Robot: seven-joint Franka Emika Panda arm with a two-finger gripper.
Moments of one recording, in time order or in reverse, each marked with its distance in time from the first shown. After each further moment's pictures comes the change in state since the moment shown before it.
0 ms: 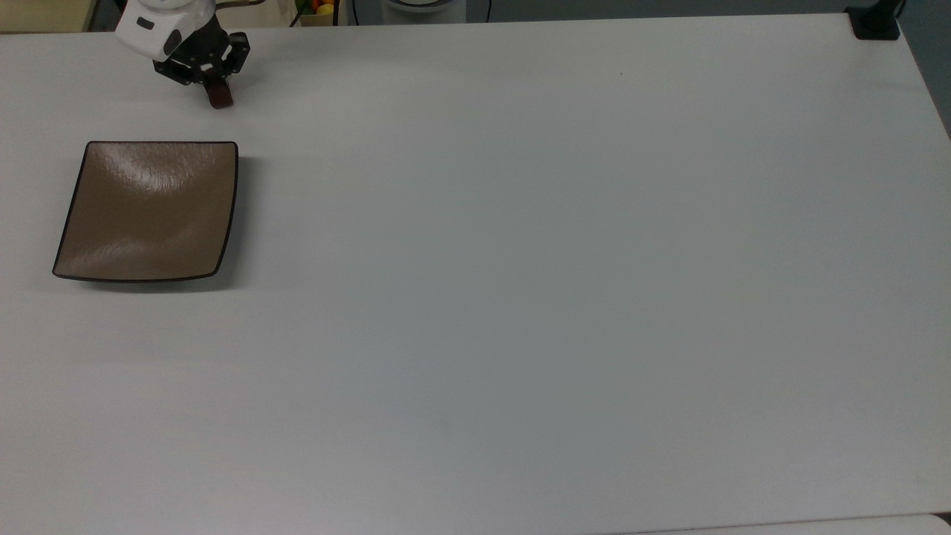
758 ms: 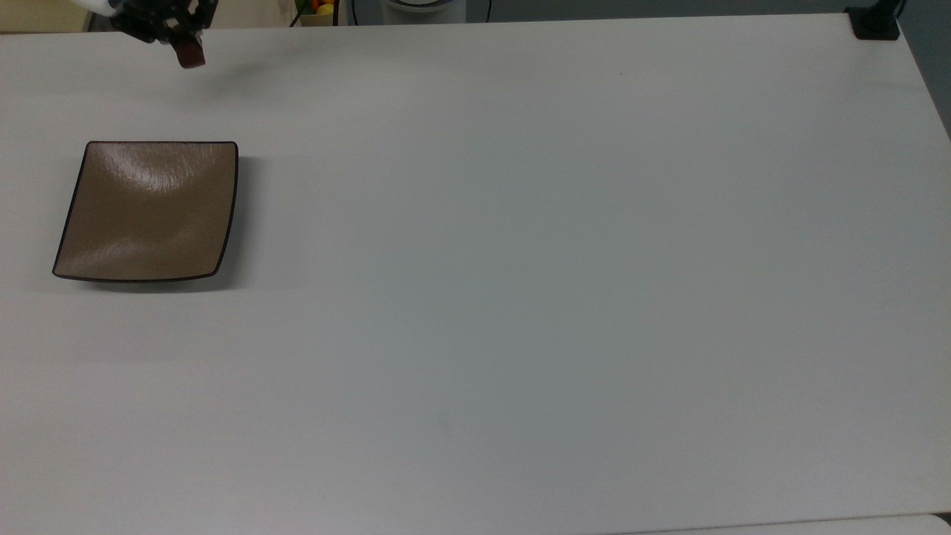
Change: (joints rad) arm 0.027 -0.056 0.004 0.275 0.024 -0.402 0.001
